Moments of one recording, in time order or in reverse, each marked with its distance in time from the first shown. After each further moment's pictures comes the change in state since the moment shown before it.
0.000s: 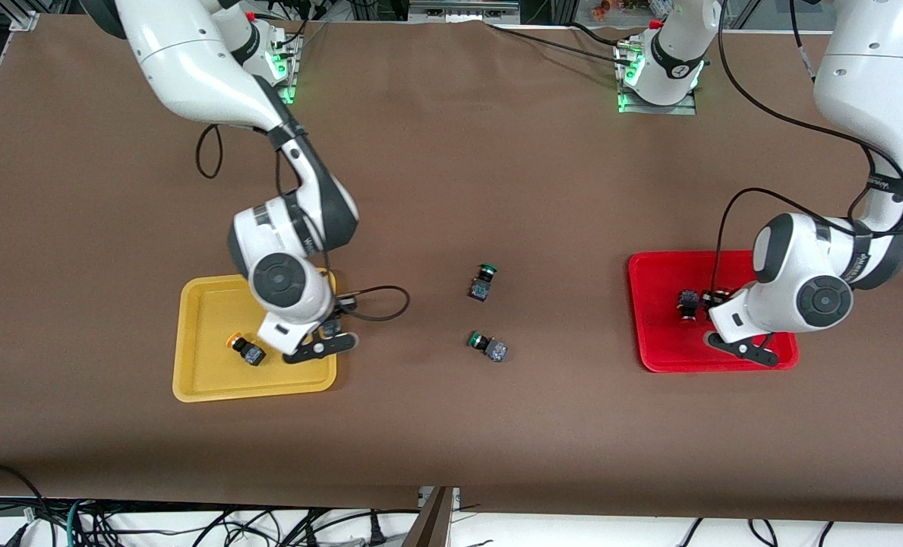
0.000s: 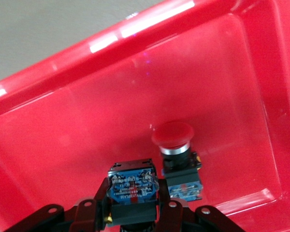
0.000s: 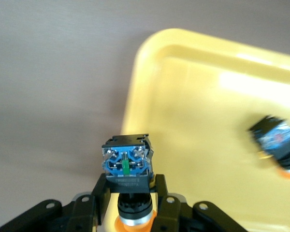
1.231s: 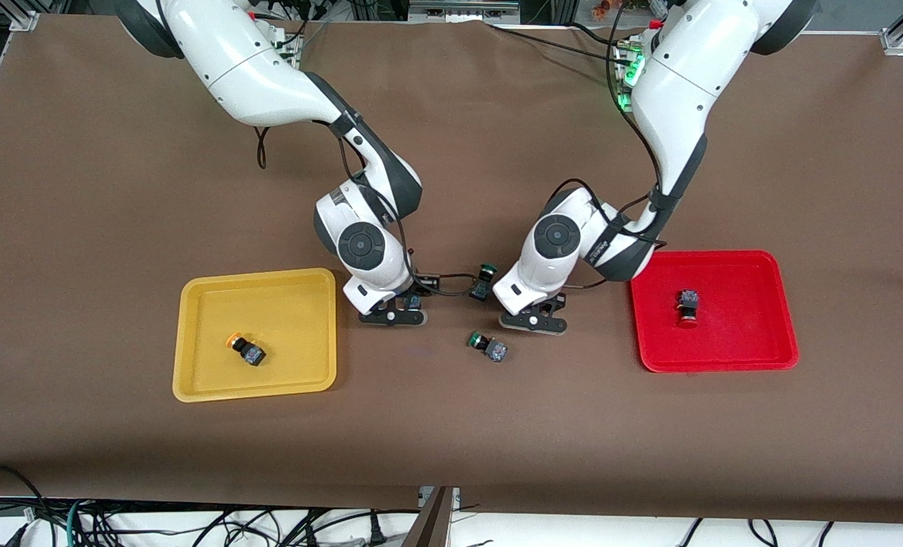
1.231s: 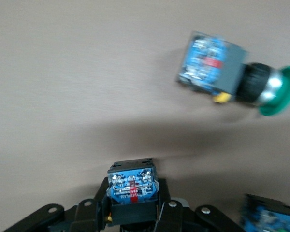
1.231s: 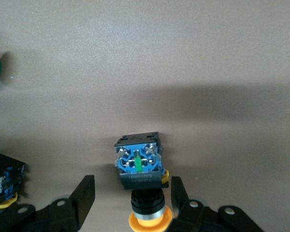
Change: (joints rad) left arm -0.532 0.151 0.006 0.105 -0.001 0.292 -0.756; right arm 0.086 0.077 0.194 -0.077 0.069 0.268 0.541
